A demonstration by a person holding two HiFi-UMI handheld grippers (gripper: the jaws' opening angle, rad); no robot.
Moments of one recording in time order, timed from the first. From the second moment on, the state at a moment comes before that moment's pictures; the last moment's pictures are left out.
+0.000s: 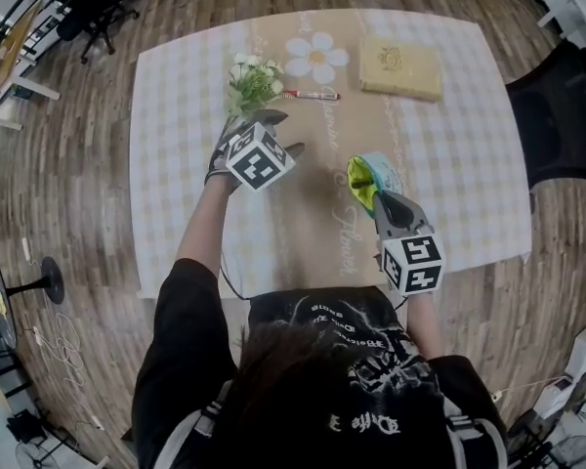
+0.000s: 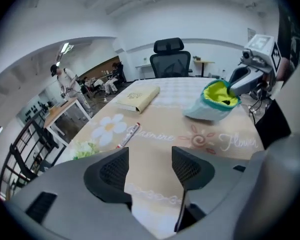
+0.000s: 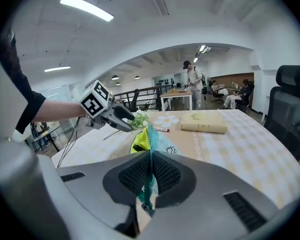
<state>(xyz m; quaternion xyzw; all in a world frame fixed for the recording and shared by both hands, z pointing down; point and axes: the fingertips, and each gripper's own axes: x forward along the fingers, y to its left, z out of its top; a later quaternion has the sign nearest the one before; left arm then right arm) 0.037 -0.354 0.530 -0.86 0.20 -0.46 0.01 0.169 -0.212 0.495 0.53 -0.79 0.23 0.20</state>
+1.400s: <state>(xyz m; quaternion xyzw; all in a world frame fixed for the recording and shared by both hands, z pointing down) 0.046 -0.498 0.635 -0.73 -0.05 -0.68 0.10 0.186 -0.259 0.515 0.51 -0.80 0.27 0.18</state>
